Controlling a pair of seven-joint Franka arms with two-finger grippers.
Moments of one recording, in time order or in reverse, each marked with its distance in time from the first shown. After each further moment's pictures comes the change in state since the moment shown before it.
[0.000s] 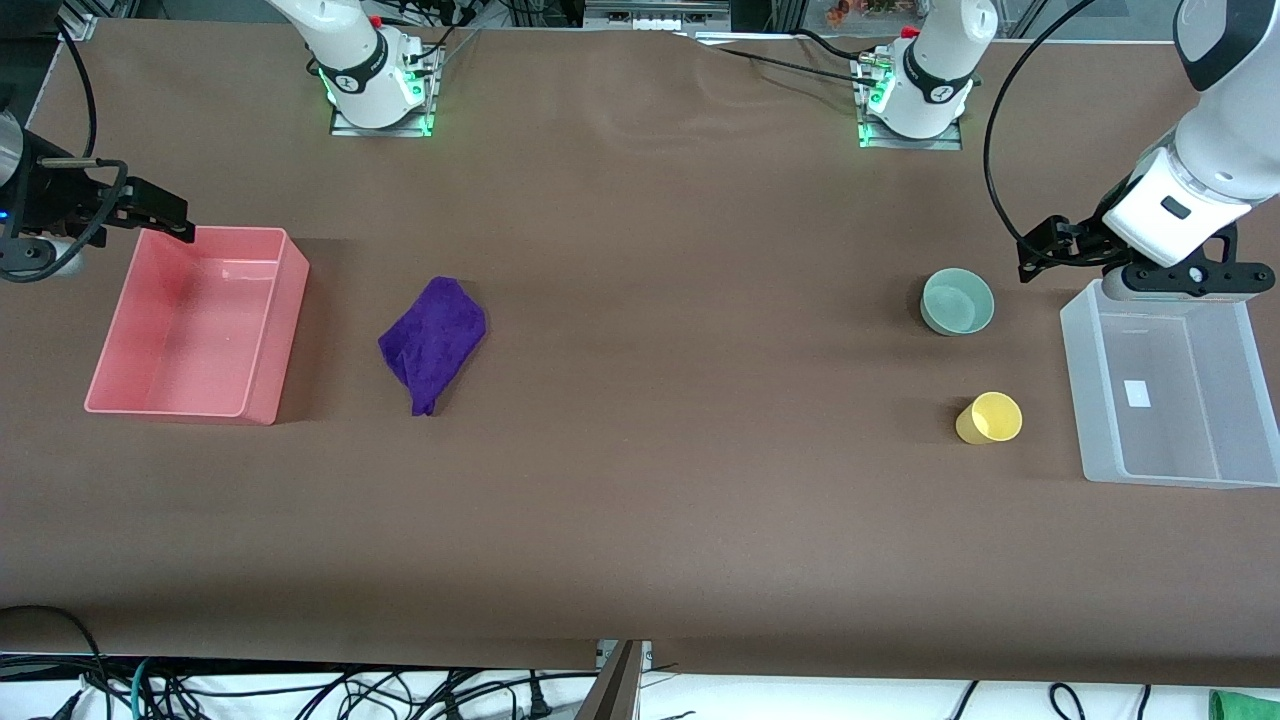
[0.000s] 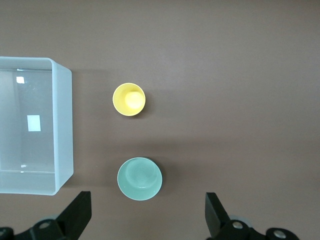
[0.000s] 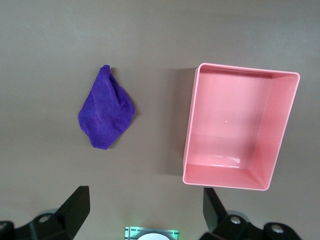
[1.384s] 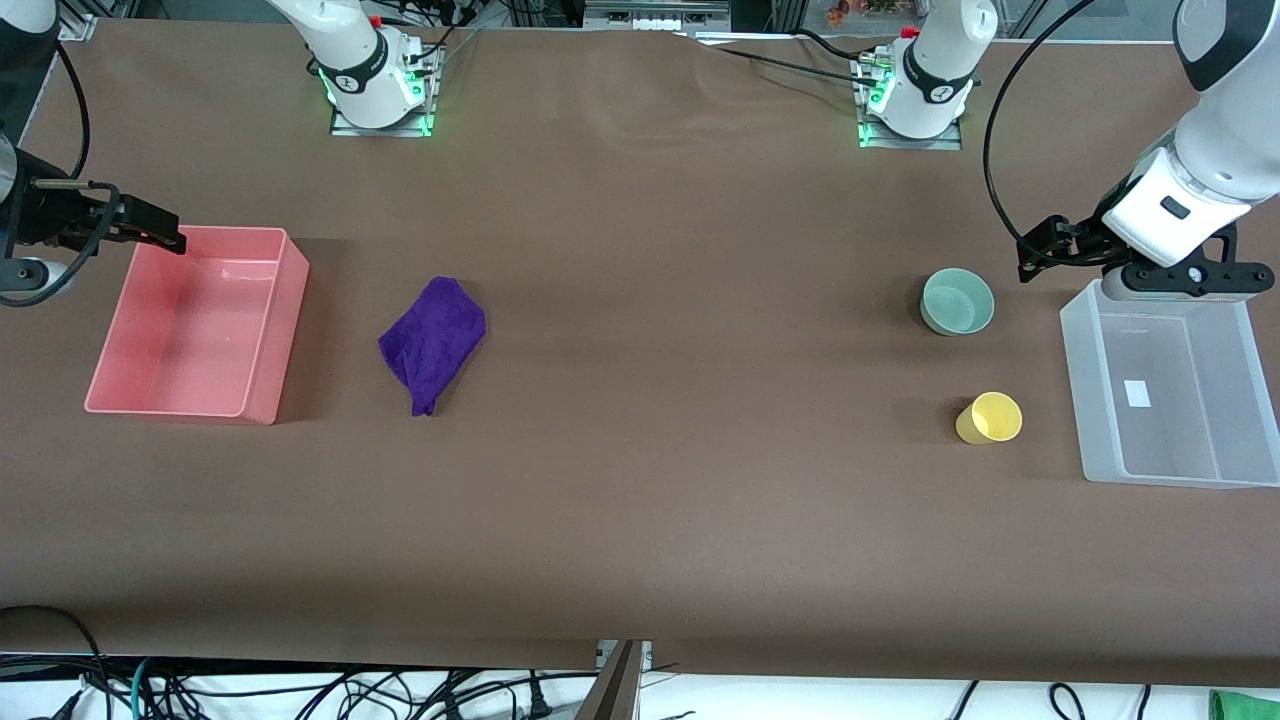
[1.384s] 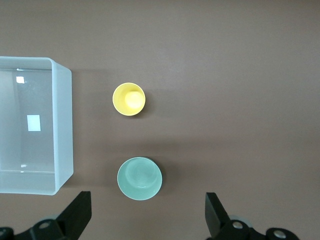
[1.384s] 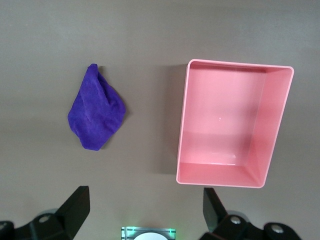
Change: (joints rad) left arm 0.000 0.000 0.000 0.000 0.000 -0.001 0.000; right arm -0.017 0.031 -0.012 0.000 -0.013 0.008 -0.002
